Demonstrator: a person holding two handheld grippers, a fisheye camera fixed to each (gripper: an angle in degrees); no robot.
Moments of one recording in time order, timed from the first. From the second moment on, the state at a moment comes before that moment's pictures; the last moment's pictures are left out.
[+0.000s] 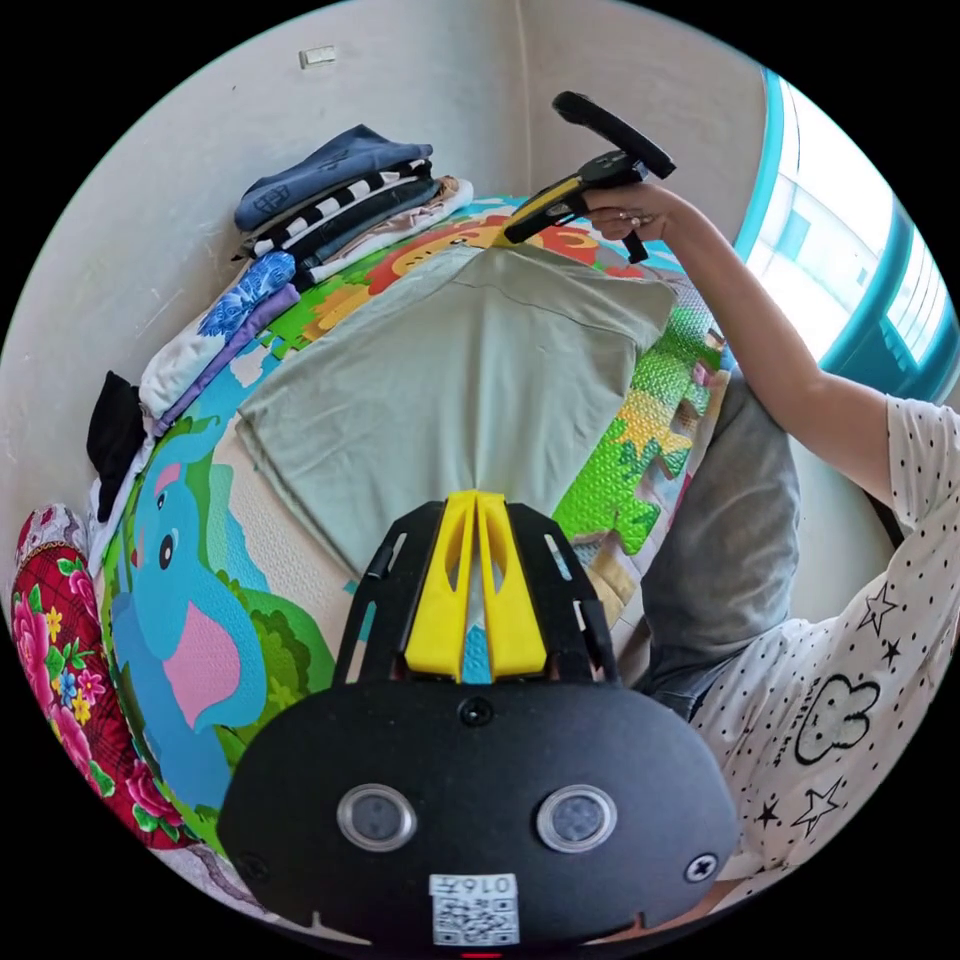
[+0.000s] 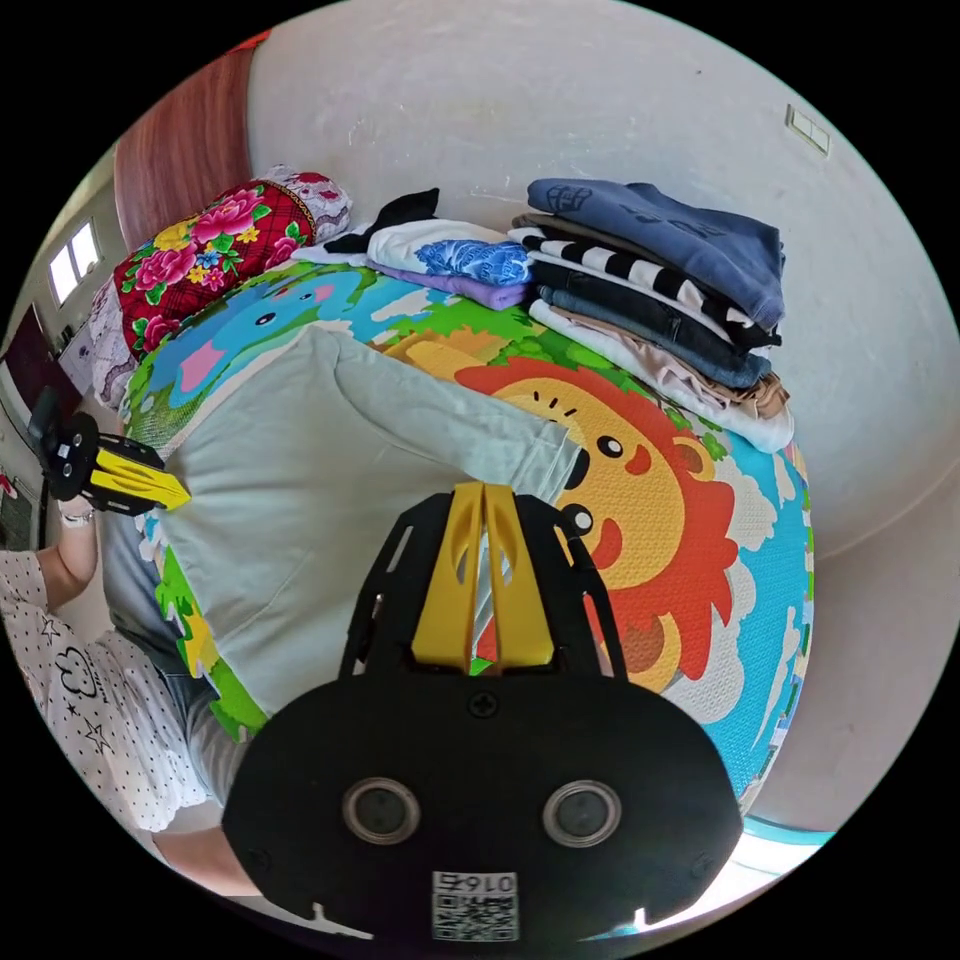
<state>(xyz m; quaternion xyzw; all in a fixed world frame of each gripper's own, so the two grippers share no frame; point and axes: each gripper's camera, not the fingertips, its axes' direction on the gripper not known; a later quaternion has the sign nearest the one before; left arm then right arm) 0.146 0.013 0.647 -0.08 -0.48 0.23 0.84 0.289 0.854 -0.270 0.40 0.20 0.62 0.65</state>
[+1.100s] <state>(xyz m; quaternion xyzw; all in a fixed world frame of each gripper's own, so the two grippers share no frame) 0.157 0.066 0.589 0.06 -0.47 0.15 0.87 0.107 0.865 -0.121 0.51 0.16 0.43 0.73</state>
